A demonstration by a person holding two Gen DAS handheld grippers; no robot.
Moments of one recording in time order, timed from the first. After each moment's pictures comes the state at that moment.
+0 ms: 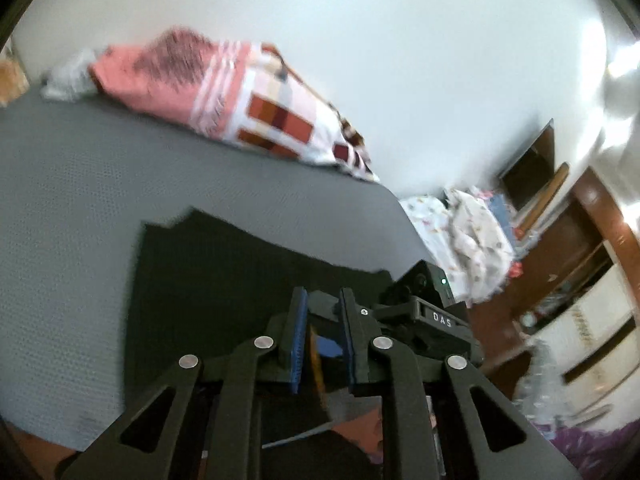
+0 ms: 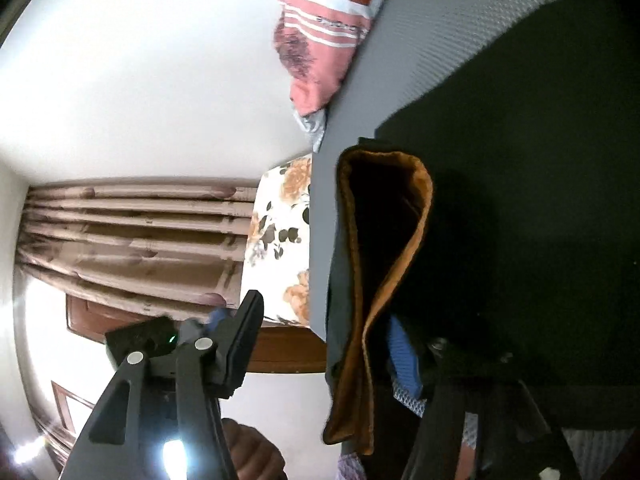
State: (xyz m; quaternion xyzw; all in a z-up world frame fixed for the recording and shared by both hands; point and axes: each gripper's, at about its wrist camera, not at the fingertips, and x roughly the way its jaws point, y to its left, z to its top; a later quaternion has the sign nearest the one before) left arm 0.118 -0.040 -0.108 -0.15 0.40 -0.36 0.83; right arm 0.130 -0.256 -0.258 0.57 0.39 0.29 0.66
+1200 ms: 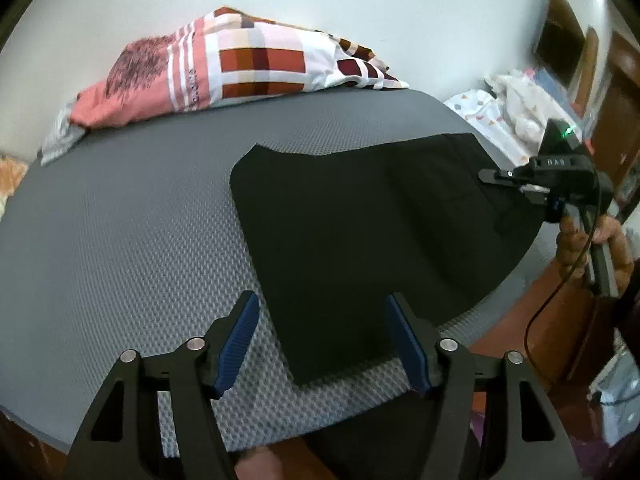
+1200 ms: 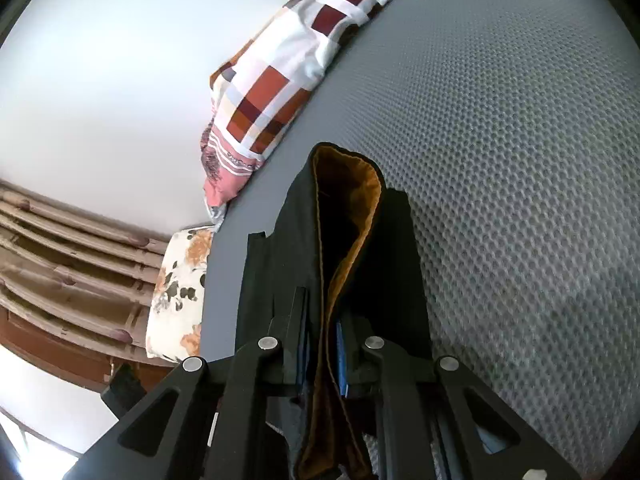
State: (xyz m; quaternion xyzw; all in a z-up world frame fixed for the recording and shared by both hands) left arm 0.078 -0.143 -0.173 0.09 0.43 -0.31 0.84; right arm 0.066 -0.493 -0.237 0.47 0.40 0.12 0.78
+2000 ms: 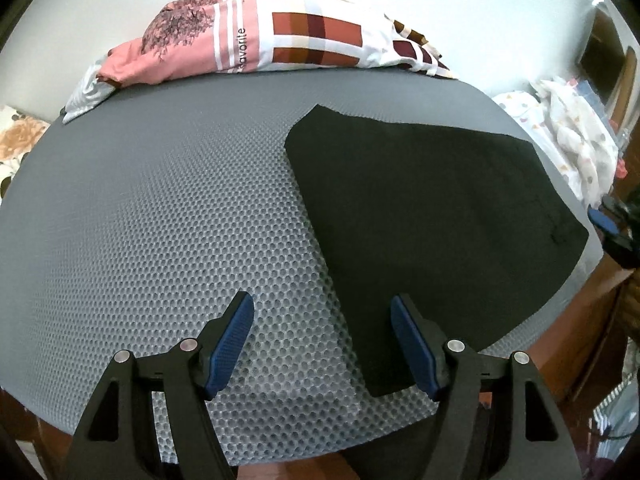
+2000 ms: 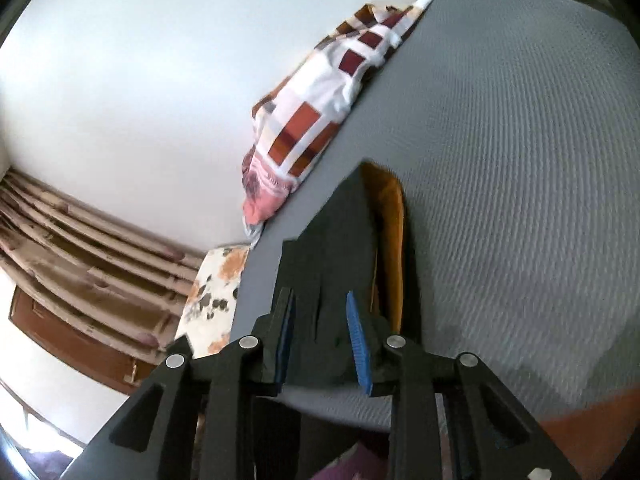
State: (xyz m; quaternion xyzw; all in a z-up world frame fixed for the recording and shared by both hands) left arm 0.107 -0.114 -0.211 0.07 0.47 -0.25 0.84; right arm -0.022 -0.504 -0.211 0.48 0.32 0.14 0.80
